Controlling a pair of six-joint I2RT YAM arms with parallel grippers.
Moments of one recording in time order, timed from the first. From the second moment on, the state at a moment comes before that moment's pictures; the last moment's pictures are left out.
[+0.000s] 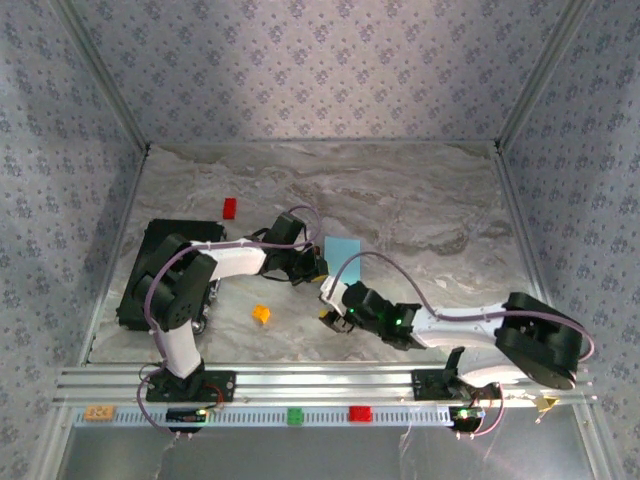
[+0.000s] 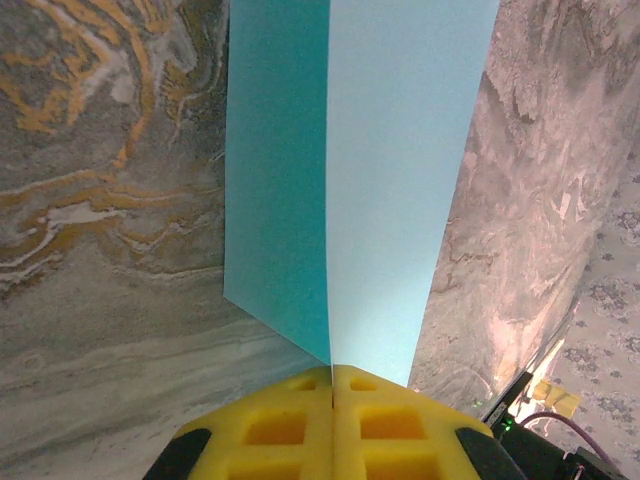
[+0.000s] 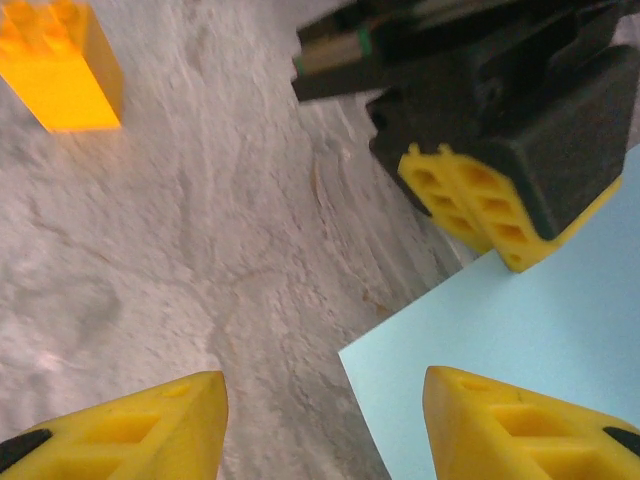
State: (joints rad) left arm -0.67 1.80 0.93 -0.08 0.57 -0.94; right arm 1.11 1.33 0.43 0.22 0.20 -0.05
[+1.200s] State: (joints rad) left arm -0.67 1.80 0.93 -0.06 0.57 -0.95; right arm 1.21 1.47 0.47 0.31 0.54 -0.16
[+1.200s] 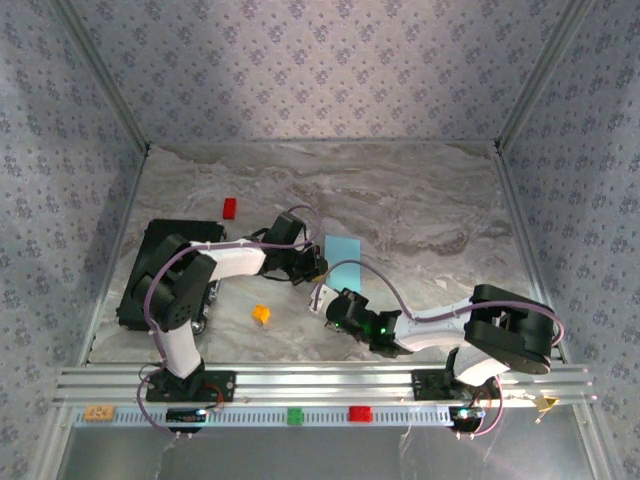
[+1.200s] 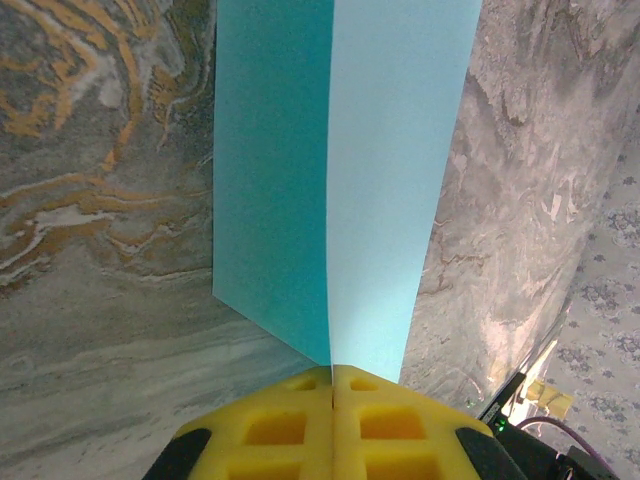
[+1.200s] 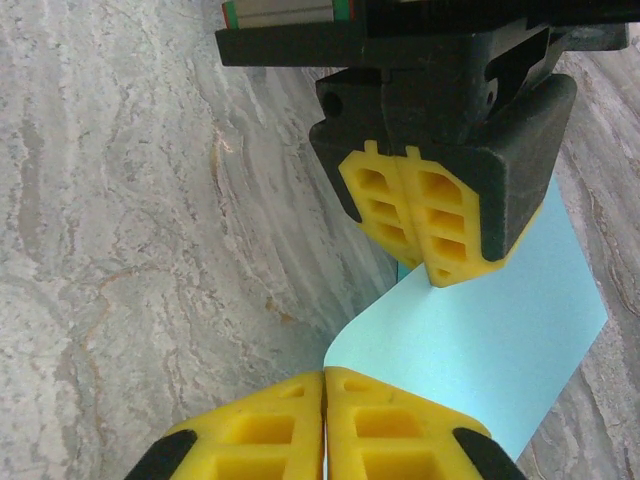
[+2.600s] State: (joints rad) left arm -0.63 1.65 0.96 -0.23 0.42 -0.86; right arm 0.74 1.34 0.47 0.20 -0.51 0.27
